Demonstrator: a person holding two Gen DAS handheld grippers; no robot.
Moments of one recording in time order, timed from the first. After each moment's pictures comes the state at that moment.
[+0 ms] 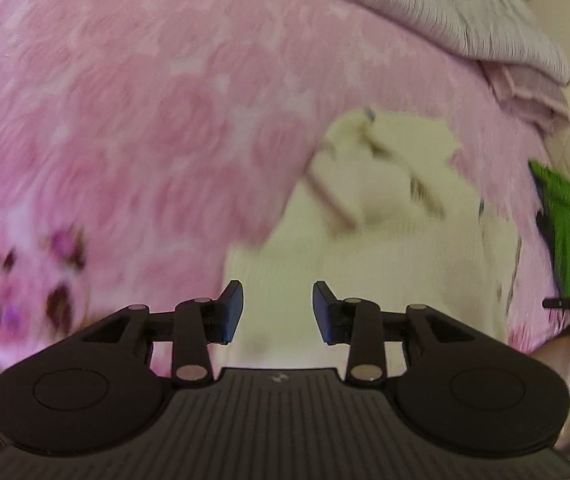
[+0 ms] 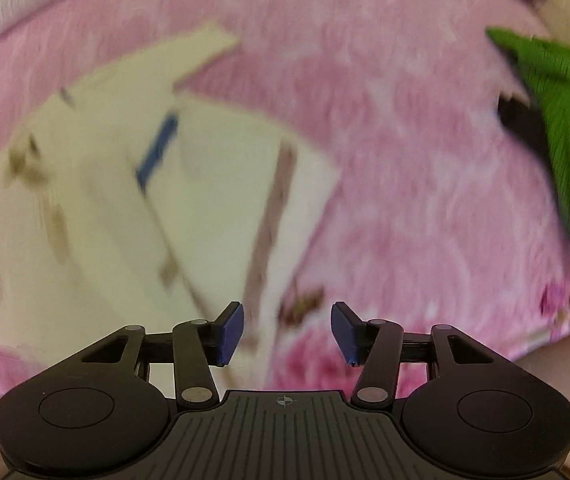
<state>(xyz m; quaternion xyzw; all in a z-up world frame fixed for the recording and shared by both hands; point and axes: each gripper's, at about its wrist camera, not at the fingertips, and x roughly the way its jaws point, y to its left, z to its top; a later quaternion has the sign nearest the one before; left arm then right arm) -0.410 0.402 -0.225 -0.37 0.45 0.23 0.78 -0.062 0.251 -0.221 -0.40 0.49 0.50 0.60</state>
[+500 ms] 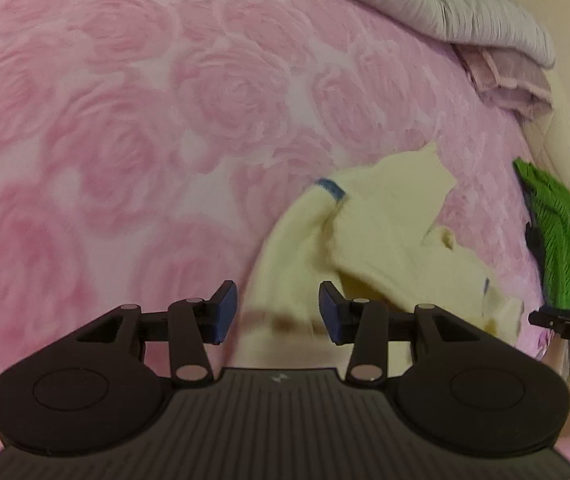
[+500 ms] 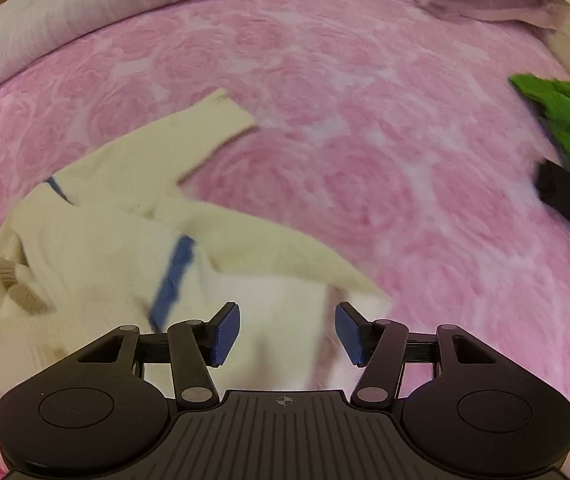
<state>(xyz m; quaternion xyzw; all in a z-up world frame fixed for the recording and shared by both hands) -0.218 0.496 -0.312 -0.36 0.49 0.12 0.79 -0.058 0.330 -0.261 -0.36 0.47 0.53 0.61</state>
